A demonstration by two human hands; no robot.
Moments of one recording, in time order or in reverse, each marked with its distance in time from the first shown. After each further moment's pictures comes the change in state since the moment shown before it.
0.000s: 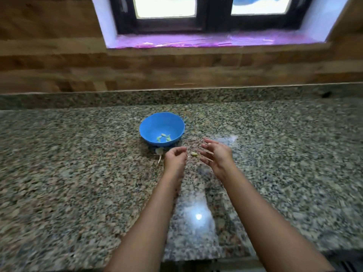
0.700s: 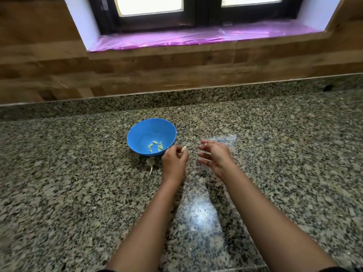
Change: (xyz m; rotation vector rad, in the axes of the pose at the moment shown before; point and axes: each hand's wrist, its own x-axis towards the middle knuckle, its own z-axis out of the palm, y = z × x) left_hand 0.008 0.019 0.023 0.536 0.088 0.419; right_hand 0.054 -0.014 -0.012 -0.076 -0.004 0.010
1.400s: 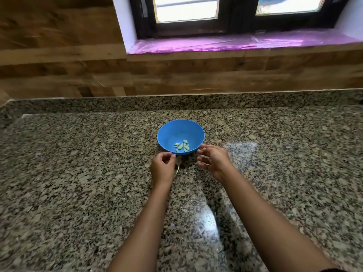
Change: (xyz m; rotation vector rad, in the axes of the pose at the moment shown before) left_hand 0.002 -0.052 -0.079 -0.164 0.213 -0.292; right_hand -0.015 0.024 0.070 -0.069 -0.113 0.033
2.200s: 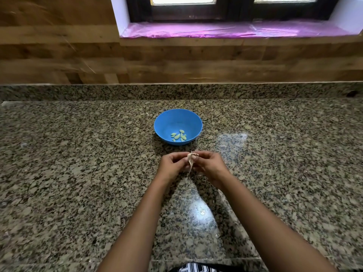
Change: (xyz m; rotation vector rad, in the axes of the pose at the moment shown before) left_hand -0.012 -0.019 0.002 -0.418 -0.560 -0.146; right_hand -0.025 0.040 -0.008 -0.114 -0.165 -0.097
